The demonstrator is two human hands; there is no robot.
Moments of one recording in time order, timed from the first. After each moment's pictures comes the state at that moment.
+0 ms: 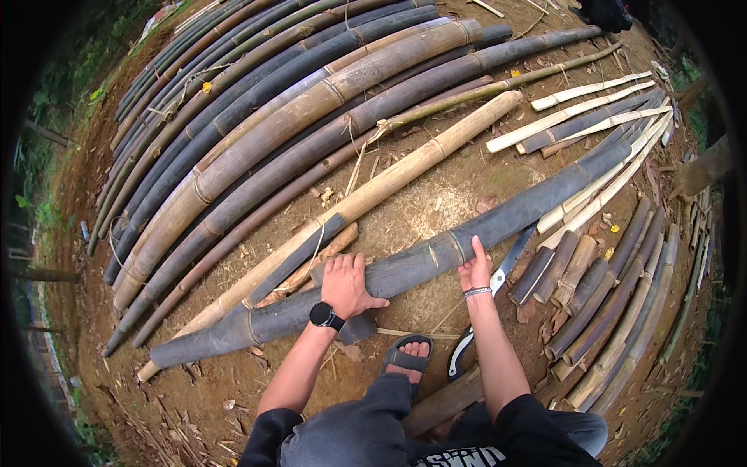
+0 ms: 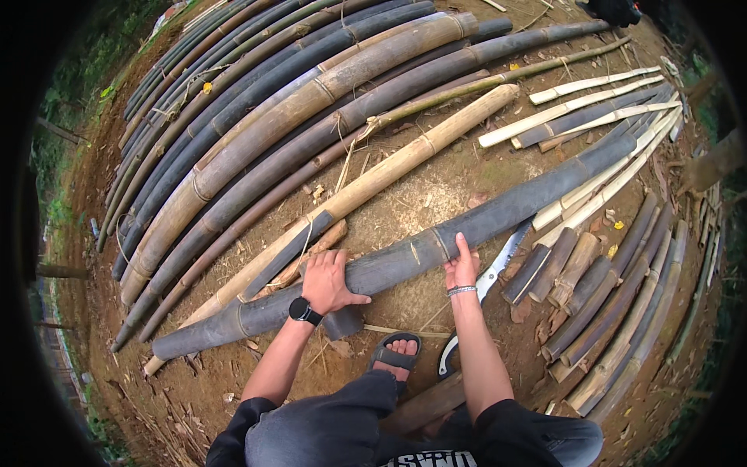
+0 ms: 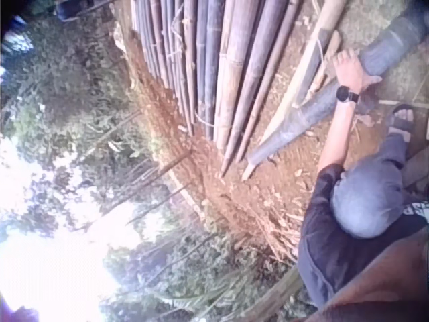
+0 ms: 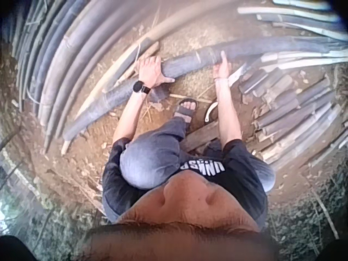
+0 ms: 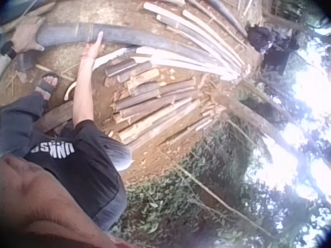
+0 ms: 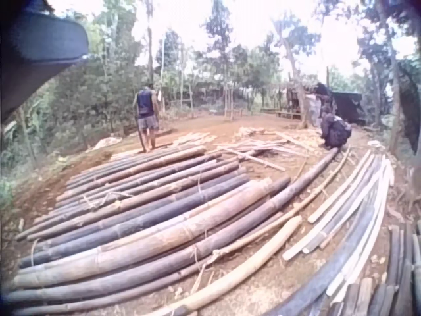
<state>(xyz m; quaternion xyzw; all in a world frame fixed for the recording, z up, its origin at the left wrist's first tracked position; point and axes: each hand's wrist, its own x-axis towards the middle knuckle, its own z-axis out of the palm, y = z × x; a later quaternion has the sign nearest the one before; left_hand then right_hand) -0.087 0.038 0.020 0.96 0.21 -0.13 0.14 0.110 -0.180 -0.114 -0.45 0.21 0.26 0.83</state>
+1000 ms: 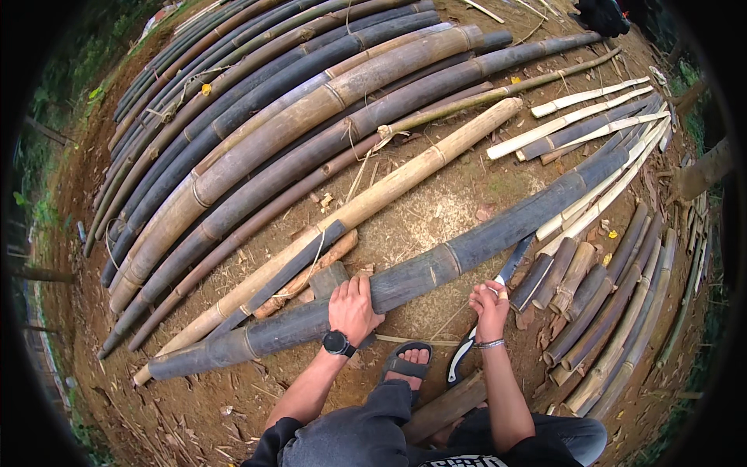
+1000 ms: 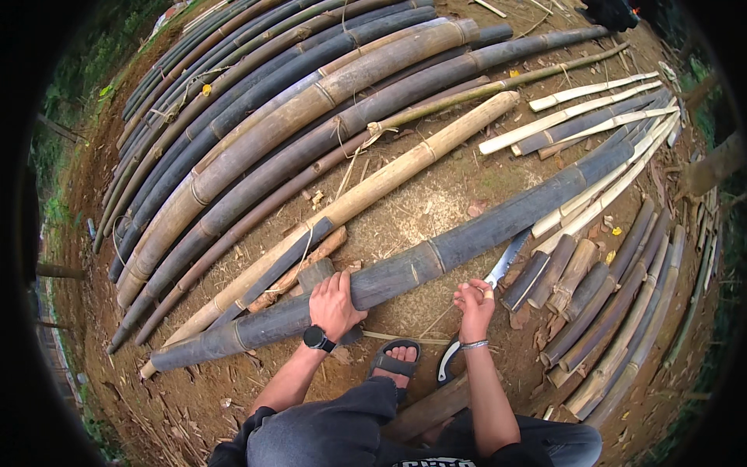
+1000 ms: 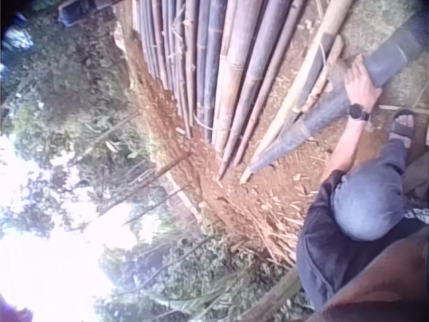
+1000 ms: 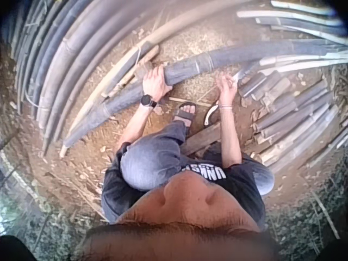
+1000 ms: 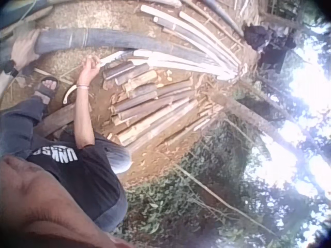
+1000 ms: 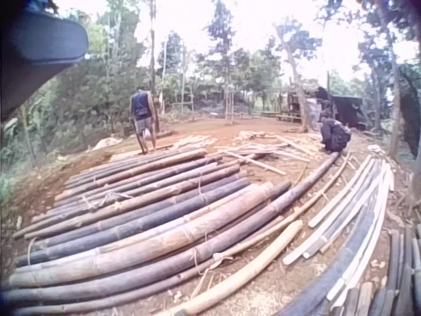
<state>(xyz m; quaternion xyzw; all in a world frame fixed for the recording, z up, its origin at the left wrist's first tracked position) -0.108 0.006 0.000 0.96 0.23 0.03 0.12 0.048 -0.240 -0.052 -0.66 0.13 0.20 0.71</state>
